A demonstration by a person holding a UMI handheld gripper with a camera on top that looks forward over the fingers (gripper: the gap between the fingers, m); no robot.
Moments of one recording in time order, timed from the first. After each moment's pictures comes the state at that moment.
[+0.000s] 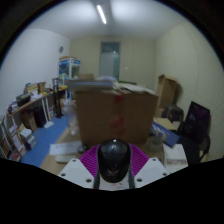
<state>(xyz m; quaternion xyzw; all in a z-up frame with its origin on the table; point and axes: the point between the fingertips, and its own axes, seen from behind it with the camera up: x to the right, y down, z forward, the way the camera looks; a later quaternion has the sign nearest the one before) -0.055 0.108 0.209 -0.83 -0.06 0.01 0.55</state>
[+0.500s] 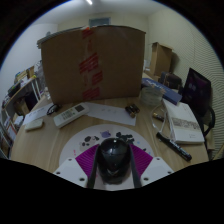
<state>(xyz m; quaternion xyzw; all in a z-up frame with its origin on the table) 0.042 0.126 -0.012 -0.90 -0.02 0.01 0.43</state>
